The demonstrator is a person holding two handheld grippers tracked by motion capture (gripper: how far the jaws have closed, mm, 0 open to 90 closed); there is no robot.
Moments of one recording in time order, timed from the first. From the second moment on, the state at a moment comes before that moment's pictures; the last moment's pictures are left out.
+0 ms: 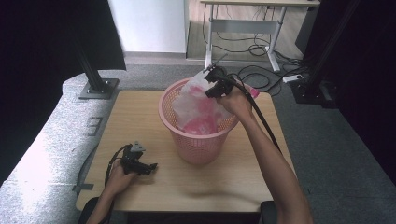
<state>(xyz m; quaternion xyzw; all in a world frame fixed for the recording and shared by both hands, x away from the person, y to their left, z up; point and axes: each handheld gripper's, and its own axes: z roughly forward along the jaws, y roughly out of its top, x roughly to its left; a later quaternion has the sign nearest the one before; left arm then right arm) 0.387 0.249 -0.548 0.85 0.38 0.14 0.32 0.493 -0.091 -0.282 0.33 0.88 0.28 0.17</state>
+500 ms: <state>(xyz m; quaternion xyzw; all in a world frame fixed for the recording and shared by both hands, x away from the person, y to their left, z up) 0.387 0.249 -0.548 0.85 0.38 0.14 0.32 0.497 -0.116 -0.252 0.34 0.86 0.31 0.21</state>
